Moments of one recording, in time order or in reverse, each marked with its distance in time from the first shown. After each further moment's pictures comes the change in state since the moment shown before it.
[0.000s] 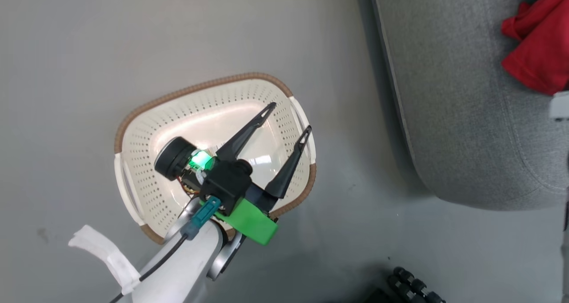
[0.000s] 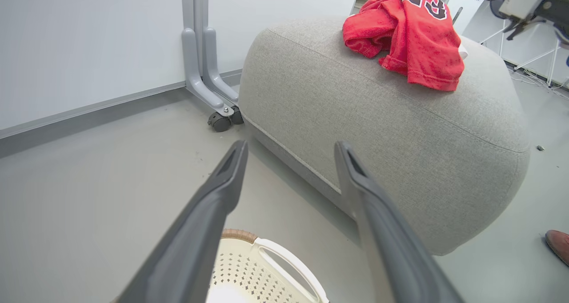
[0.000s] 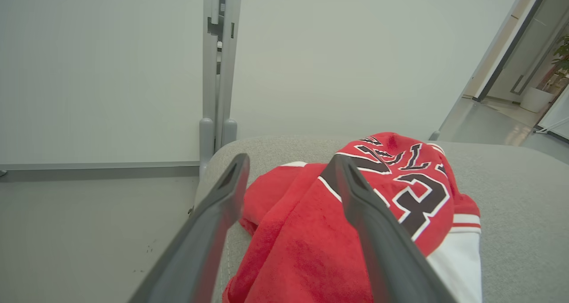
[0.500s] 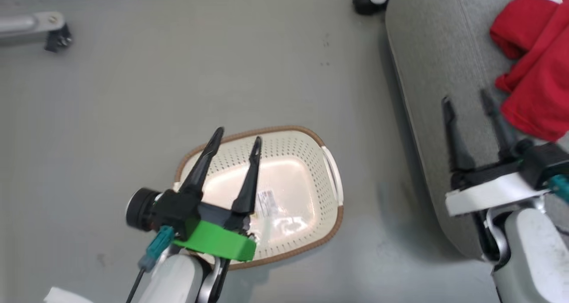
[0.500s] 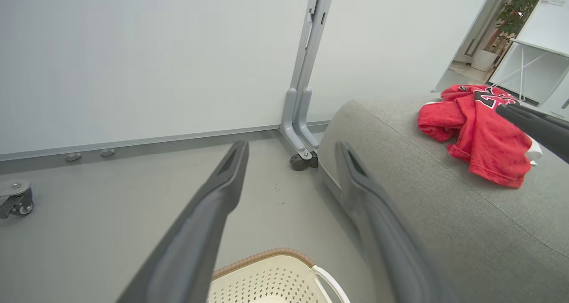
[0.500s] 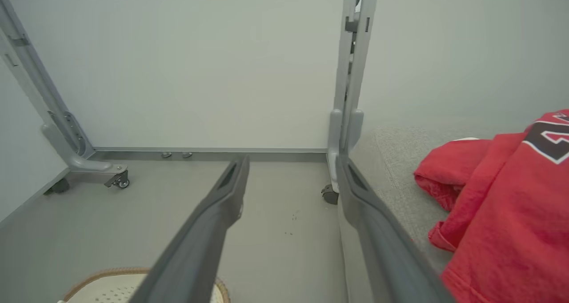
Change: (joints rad) left arm 0.272 -0.145 0.309 -0.066 0.012 -0.011 -0.004; right arm 0.285 0.049 0.328 -0.056 0.077 0.000 0.000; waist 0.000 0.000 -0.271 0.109
